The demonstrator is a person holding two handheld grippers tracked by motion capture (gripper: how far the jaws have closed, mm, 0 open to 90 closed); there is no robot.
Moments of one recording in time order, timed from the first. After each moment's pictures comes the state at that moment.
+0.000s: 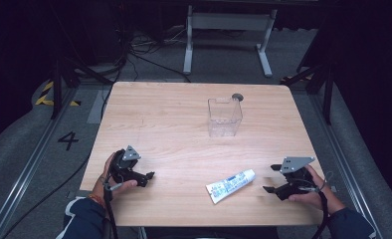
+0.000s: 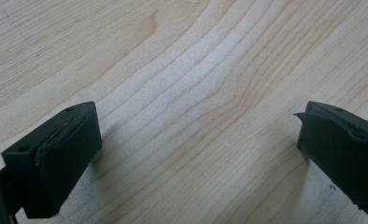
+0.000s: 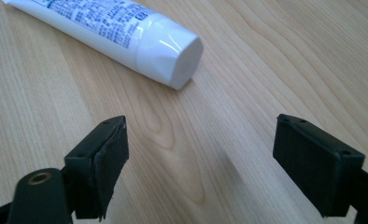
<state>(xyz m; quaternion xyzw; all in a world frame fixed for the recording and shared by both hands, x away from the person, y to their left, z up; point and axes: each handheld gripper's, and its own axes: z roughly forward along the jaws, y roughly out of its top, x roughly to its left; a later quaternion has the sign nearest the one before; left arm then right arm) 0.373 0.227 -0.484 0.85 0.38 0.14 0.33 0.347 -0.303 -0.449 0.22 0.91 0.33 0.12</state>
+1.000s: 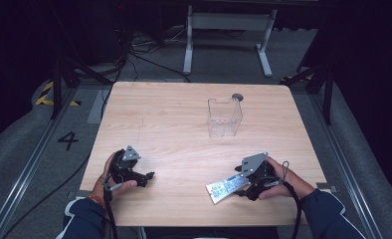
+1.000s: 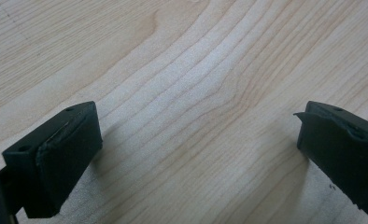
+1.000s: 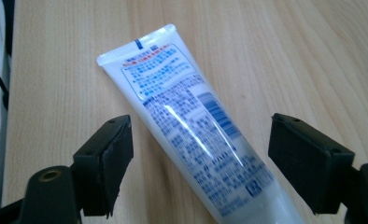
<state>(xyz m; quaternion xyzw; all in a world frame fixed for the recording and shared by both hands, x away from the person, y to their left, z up) 0.373 0.227 -0.484 0.85 0.38 0.14 0.33 0.358 -0.198 -0.434 0.05 0.96 0.29 0.06</state>
